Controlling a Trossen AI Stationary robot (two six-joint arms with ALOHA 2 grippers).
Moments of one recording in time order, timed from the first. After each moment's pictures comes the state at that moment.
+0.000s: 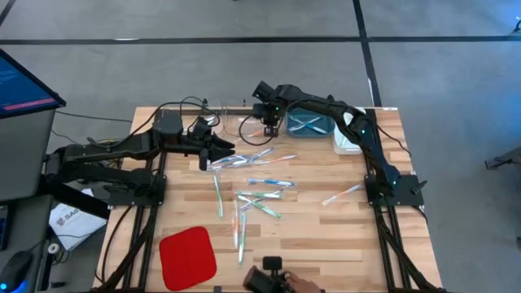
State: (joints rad) left arm 0.25 0.95 0.75 0.04 0.24 -0.53; right arm -0.55 2.33 2.04 -0.93 -0.03 -0.53
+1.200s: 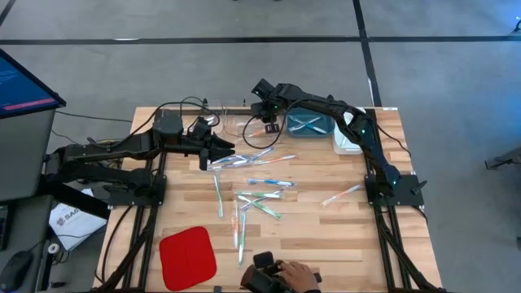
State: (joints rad) left arm 0.25 0.95 0.75 0.03 0.23 -0.53; right arm -0.55 2.33 2.04 -0.82 0.03 -0.78
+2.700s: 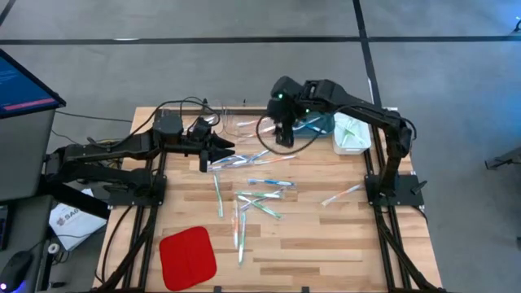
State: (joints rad) left arm 0.25 0.95 0.76 0.03 0.23 -0.42; right arm -0.33 1.85 2.02 -1.20 -0.09 -0.19
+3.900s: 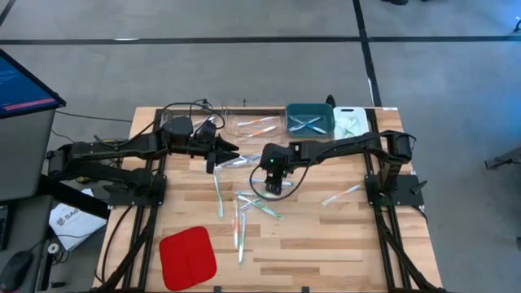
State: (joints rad) left arm 0.25 1.03 0.76 0.02 0.23 -0.43; right arm -0.09 1.85 1.27 -0.44 -0.08 0.18
